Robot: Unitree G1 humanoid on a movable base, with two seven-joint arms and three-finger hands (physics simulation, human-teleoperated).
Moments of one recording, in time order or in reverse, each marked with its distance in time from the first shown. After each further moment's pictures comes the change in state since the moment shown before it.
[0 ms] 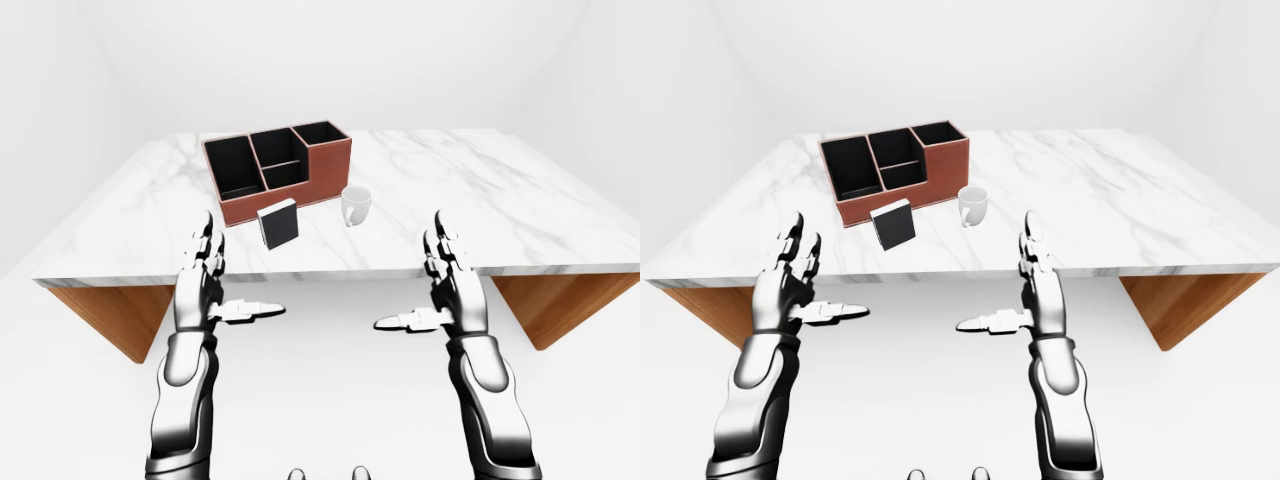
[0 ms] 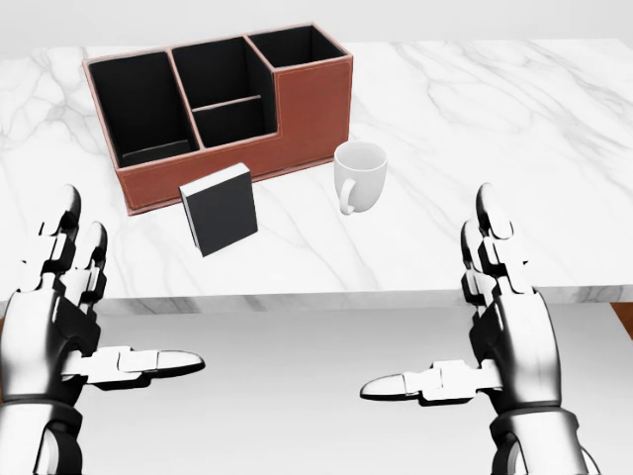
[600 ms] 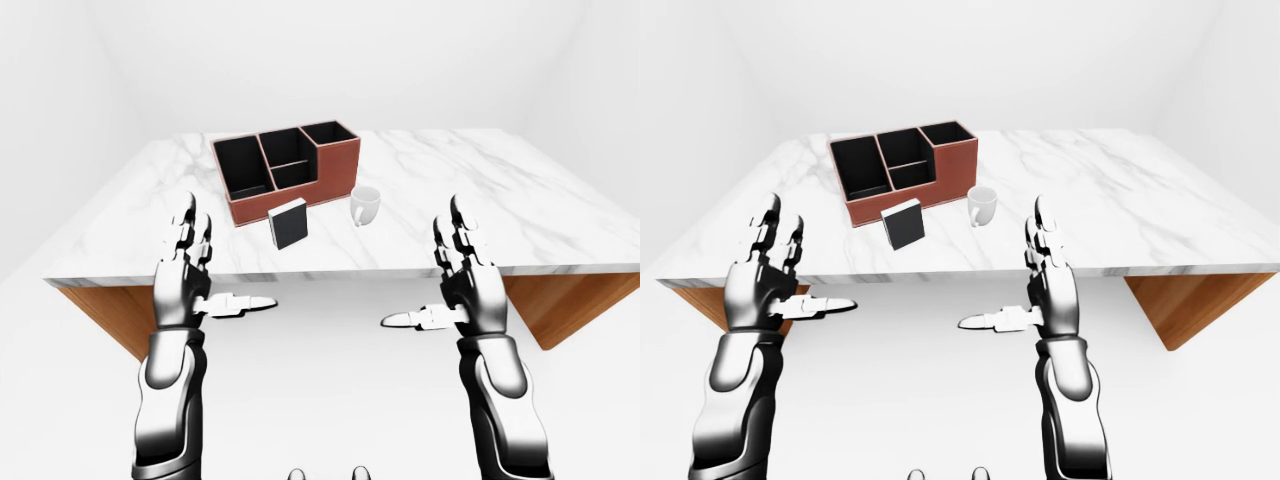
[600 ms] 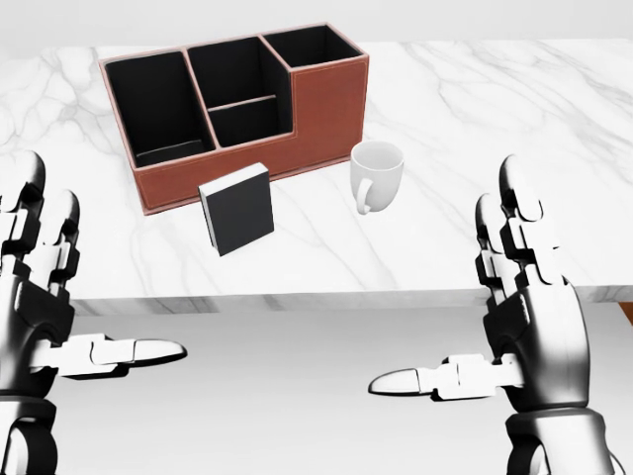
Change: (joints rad) left arm -0.010 0.015 0.040 -0.112 -0.020 0.000 -0.021; right arm 0.005 -0.001 -0.020 -0.119 0.045 0.000 0.019
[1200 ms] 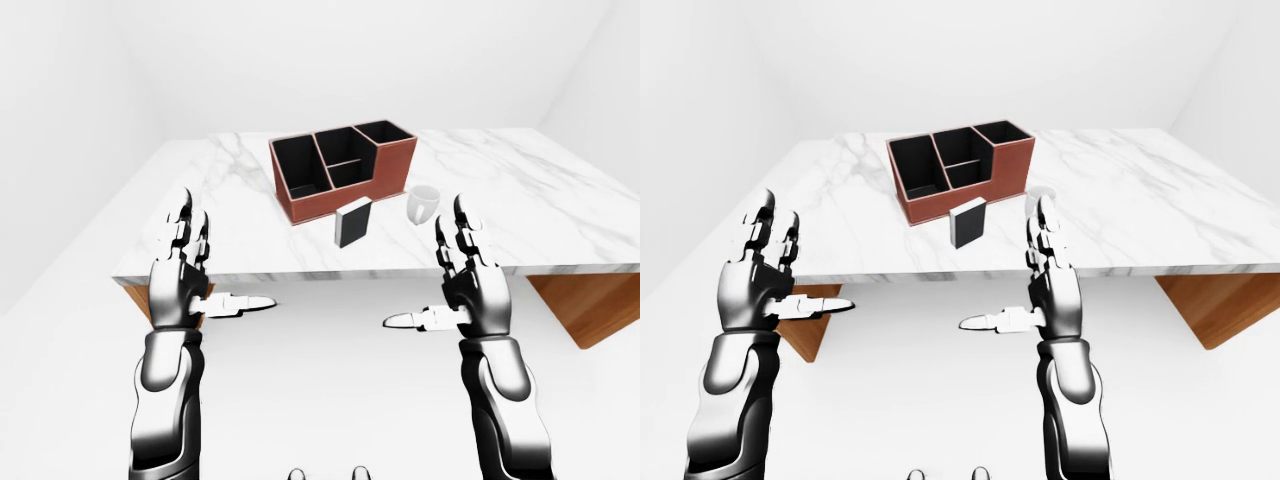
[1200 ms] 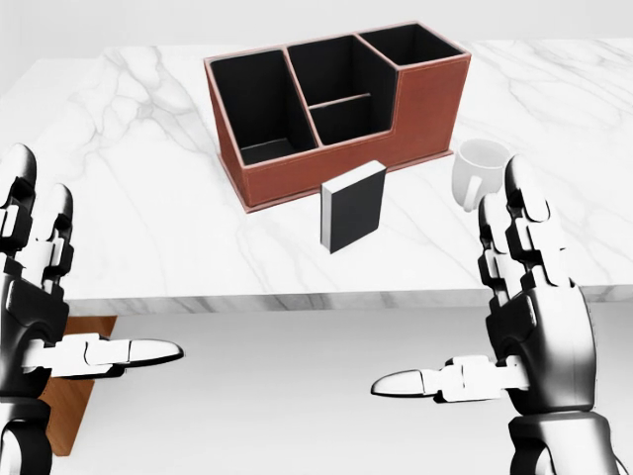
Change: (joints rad) left arm 0.003 0.001 0.006 -0.030 -0.006 0.000 -0.006; right arm 0.010 0.002 -0.005 -0.017 0.028 0.000 0.000
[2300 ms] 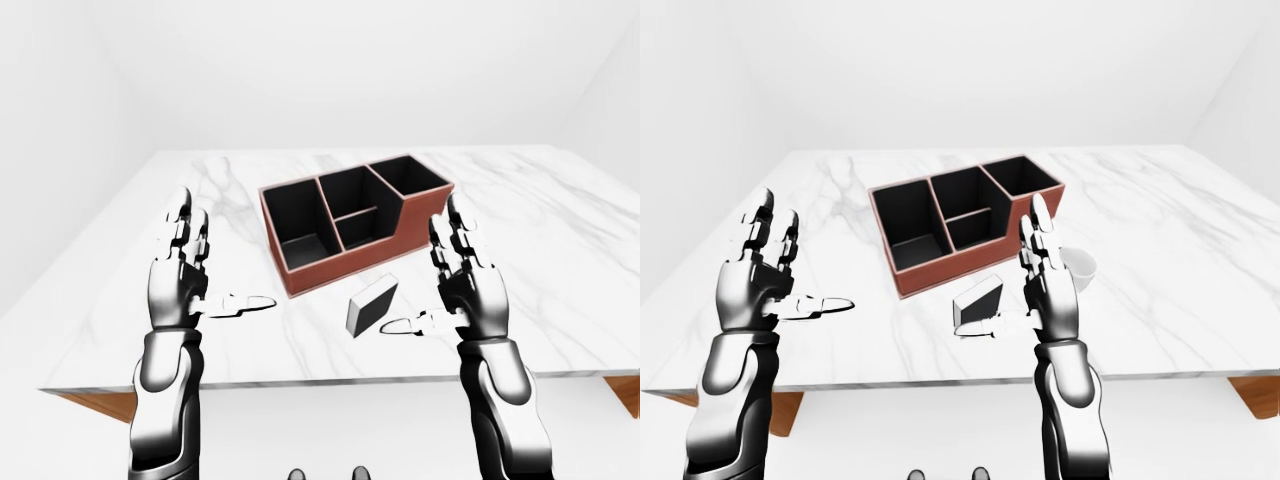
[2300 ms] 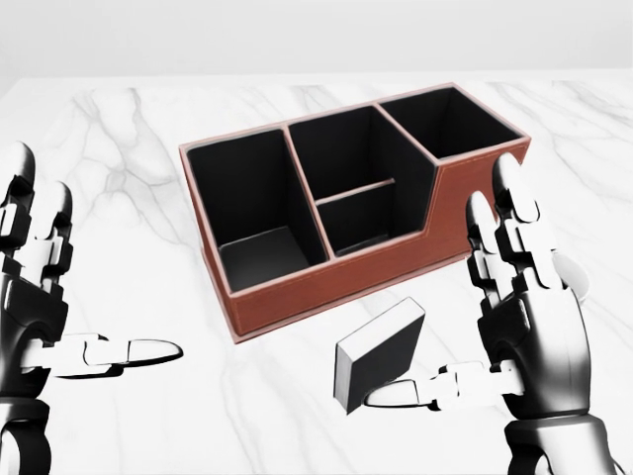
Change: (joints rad) left arm 0.000 0.000 0.000 -0.007 -0.002 0.000 -0.002; right arm 0.012 0.001 0.018 -0.024 0.008 0.000 0.032
